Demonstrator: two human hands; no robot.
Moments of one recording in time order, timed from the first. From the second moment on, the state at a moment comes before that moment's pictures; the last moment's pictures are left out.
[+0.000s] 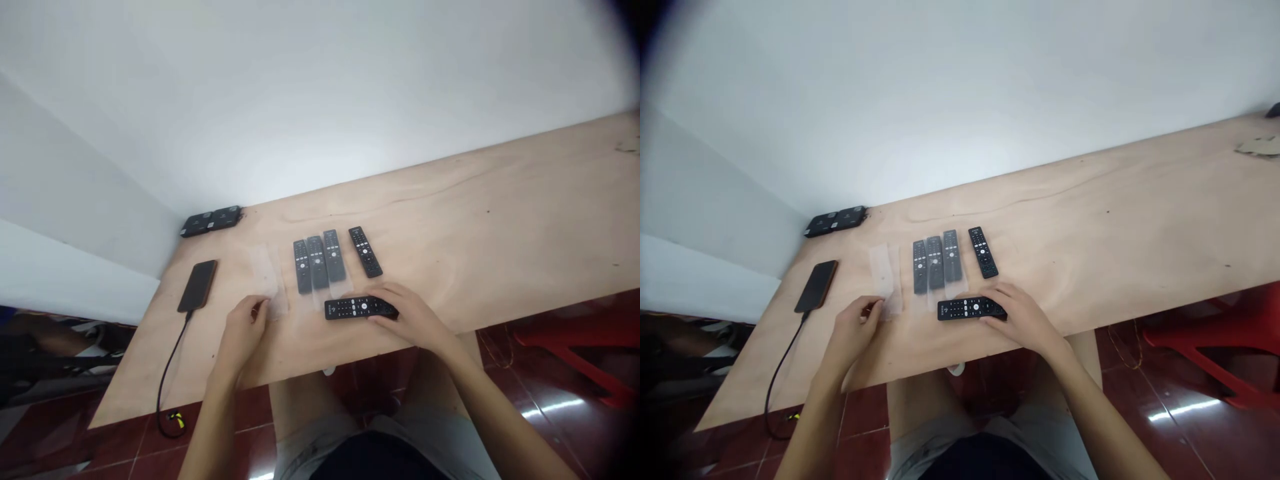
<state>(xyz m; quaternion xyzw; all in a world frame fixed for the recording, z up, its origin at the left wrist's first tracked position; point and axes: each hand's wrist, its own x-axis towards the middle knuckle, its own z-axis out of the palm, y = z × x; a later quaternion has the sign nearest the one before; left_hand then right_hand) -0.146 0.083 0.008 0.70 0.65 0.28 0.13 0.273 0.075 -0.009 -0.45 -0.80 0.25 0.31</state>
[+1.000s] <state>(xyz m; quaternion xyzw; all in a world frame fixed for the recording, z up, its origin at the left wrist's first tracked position) -0.012 0.012 -0.005 0.62 0.57 0.41 0.34 0.285 0.068 0.005 -0.38 -0.78 0.38 0.33</state>
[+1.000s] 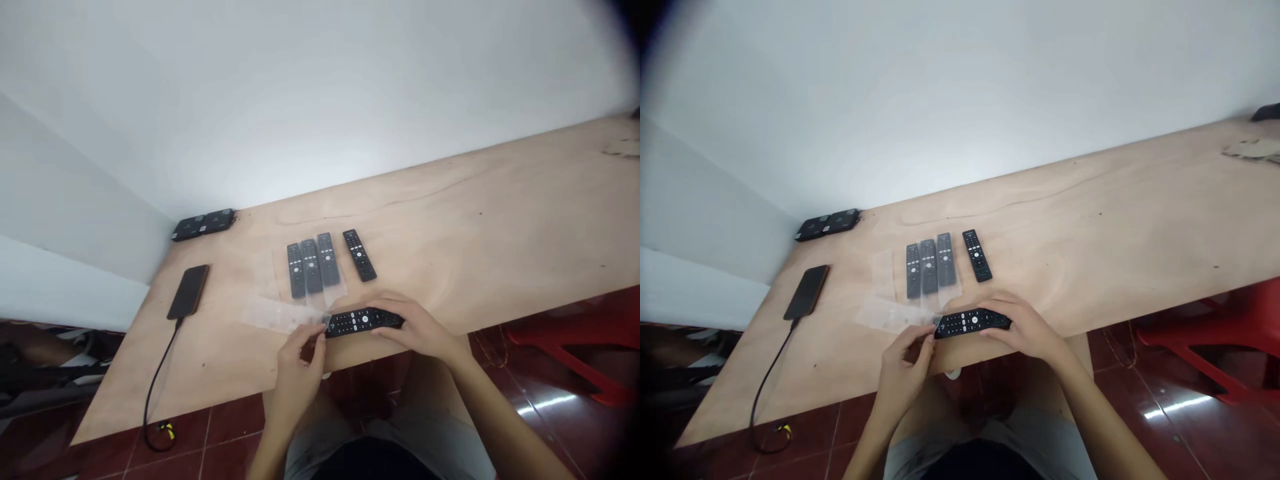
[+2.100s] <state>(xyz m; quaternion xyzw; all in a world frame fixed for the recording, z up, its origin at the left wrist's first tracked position) -0.045 0.040 0.004 0.81 0.44 0.32 0.22 0.263 0.053 -0.001 -0.46 -0.81 0.28 0.26</state>
